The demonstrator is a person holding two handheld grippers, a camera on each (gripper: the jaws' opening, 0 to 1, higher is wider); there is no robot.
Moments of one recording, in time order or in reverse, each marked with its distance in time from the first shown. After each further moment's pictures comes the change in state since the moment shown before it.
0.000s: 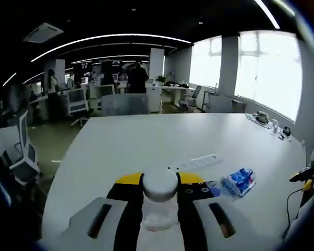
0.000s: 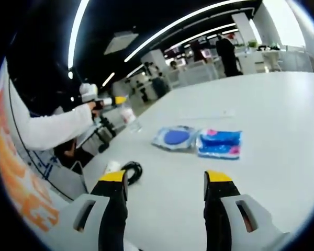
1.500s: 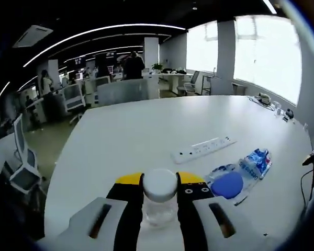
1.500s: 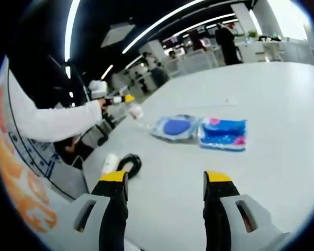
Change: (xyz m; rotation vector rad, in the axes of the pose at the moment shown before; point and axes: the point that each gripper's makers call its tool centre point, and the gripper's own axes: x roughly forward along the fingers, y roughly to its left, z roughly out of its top) left arm 0.050 0.018 -0.048 0.107 0.099 -0.032; right arm 0.021 0.000 -0.017 0.016 0.088 0.023
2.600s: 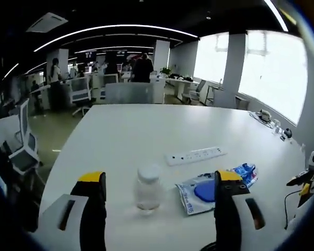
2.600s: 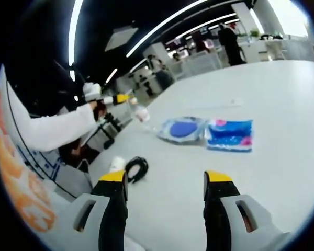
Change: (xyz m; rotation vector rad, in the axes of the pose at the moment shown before) left arm -0.065 -0.015 0.013 -0.157 -0.034 0.039; right arm -0.002 0.010 0.005 0.022 -0.035 0.045
